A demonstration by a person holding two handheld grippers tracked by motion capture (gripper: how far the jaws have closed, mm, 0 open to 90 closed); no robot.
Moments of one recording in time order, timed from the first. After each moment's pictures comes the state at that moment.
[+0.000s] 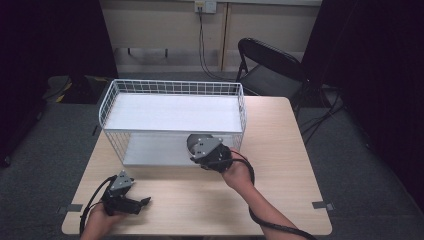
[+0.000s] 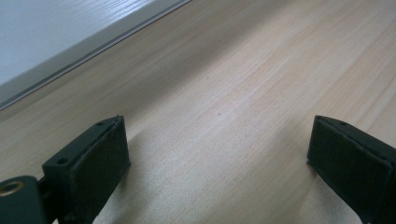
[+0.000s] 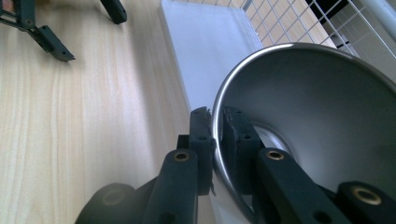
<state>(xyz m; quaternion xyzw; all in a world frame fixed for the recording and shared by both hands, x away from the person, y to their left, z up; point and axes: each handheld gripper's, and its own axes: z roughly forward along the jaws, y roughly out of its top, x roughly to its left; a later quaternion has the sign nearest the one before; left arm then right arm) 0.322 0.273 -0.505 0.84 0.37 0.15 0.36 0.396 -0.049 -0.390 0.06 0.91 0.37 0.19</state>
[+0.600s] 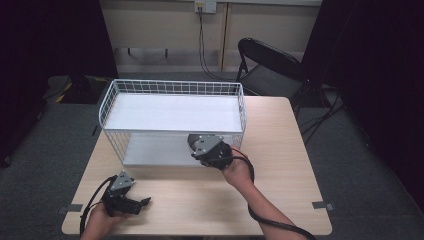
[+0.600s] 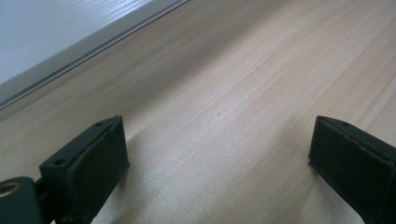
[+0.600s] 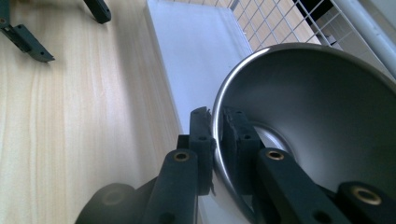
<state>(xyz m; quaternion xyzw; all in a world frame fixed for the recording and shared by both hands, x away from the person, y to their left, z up) 0.322 0.273 -0.505 0.85 0.37 0.15 0.36 0.403 -0.050 -0.390 0.07 0.90 0.37 0.21</state>
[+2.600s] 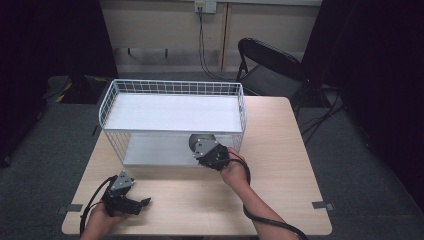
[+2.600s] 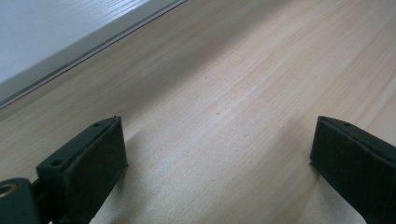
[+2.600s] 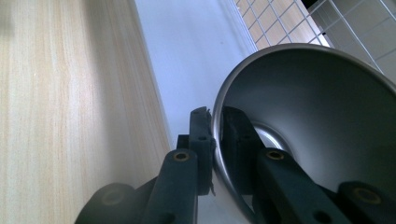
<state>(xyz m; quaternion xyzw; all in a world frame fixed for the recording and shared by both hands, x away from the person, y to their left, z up) 0.322 0.272 -0.505 0.85 0.37 0.14 0.36 0.416 -0.045 -0.424 0.07 0.91 0.34 0.24</state>
